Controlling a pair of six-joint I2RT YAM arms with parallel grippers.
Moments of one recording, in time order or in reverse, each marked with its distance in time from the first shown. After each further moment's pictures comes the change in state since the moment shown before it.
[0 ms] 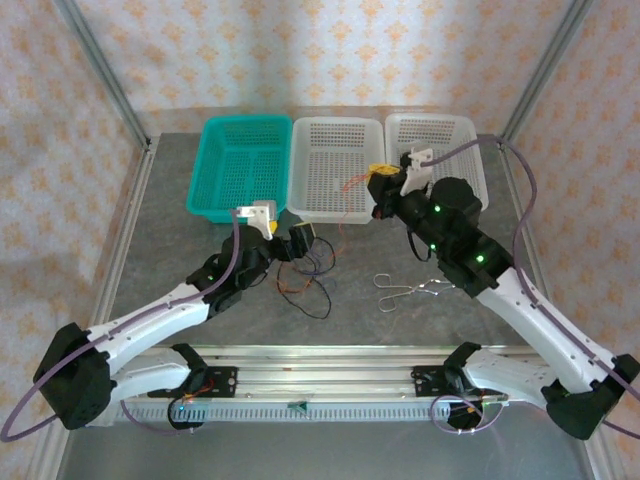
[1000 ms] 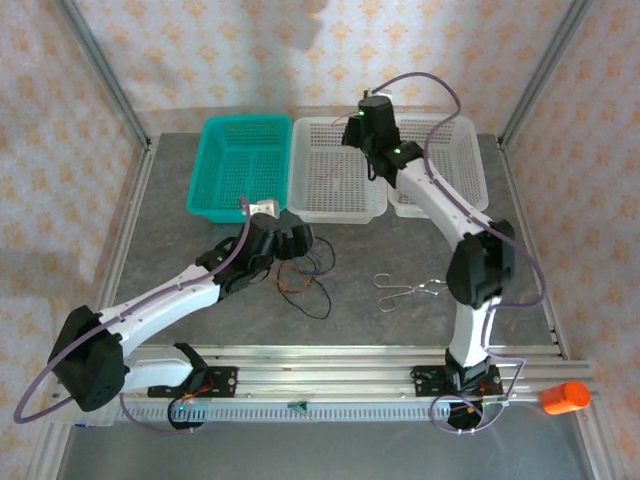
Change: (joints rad) left arm 0.016 0.137 0.168 -0.350 -0.021 -0.132; right arm -0.196 0.915 0.718 -0.192 0.165 0.155
